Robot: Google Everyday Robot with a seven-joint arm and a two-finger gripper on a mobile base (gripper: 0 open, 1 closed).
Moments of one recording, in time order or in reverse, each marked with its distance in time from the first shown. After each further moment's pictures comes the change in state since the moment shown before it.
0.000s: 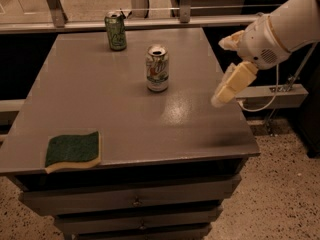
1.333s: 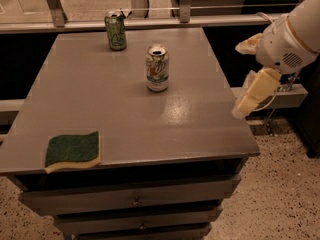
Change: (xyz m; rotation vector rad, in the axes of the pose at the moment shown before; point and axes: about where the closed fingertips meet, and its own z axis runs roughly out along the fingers) arm 0.029 0.025 -0.035 0.014 0.154 -0.012
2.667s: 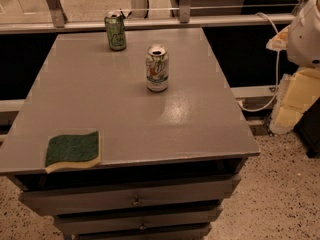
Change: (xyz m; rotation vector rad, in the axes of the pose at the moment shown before) arm 0.017 0.048 -0.069 0.038 0.305 -0.019
